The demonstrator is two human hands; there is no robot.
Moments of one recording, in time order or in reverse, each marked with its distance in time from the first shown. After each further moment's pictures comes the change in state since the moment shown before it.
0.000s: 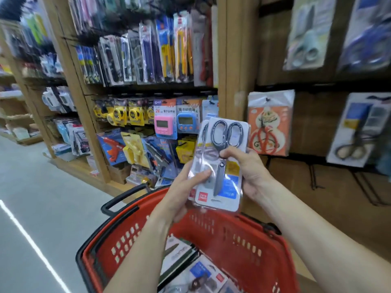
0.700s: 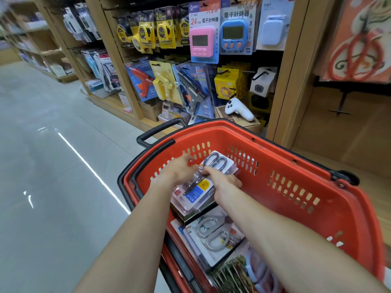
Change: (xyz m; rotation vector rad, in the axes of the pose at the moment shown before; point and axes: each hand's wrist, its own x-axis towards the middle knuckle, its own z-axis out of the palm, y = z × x) left_hand -0.035 -0.104 -0.139 1.065 0.228 -0.590; right_hand -0.018 0.270 0.064 -0.174 0.442 0.665
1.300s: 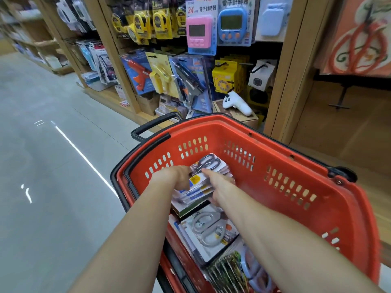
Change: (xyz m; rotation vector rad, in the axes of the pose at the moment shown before) left_hand 0.007 0.005 0.015 0.454 -0.319 -0.091; right_hand 0.063 0.035 0.003 -0.256 -0.046 0.156
